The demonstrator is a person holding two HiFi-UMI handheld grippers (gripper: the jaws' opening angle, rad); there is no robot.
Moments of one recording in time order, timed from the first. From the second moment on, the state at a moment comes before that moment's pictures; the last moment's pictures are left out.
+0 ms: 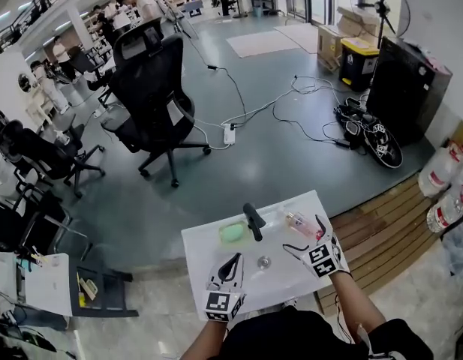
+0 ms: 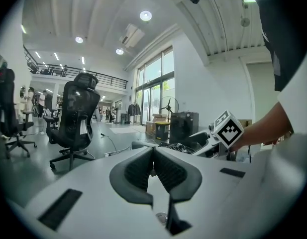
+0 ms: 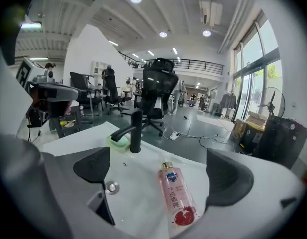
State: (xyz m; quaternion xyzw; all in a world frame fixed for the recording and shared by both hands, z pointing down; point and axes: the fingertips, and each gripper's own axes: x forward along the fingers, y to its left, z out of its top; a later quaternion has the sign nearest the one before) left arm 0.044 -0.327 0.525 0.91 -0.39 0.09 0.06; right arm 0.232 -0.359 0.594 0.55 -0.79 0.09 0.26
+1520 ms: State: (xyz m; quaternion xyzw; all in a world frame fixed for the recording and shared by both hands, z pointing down) left arm 0.052 -0.392 0.557 0.85 -0.51 0.10 0.10; right arm 0.293 -0.414 0.766 0.34 -0.76 0.20 0.51
